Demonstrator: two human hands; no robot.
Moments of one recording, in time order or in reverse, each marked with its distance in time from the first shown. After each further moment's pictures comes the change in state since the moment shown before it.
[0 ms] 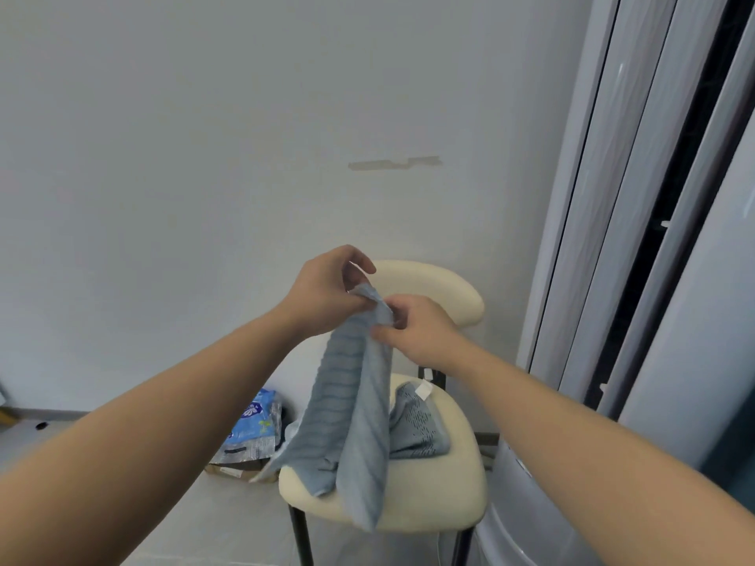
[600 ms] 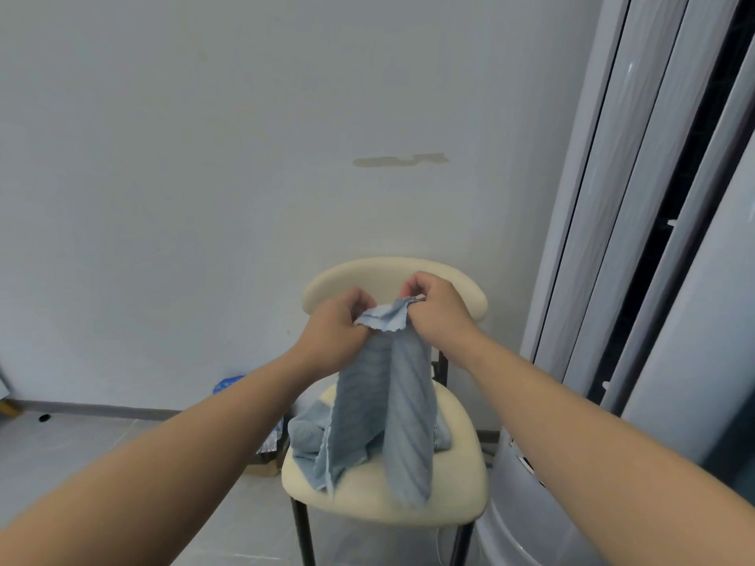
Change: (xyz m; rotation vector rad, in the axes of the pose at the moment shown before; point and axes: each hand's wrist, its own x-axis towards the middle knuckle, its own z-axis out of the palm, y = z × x) left_hand -0.037 -0.027 0.035 -0.004 -0.002 -0.122; right_hand 0.001 -0.012 -0.008 0.151 0.212 0.127
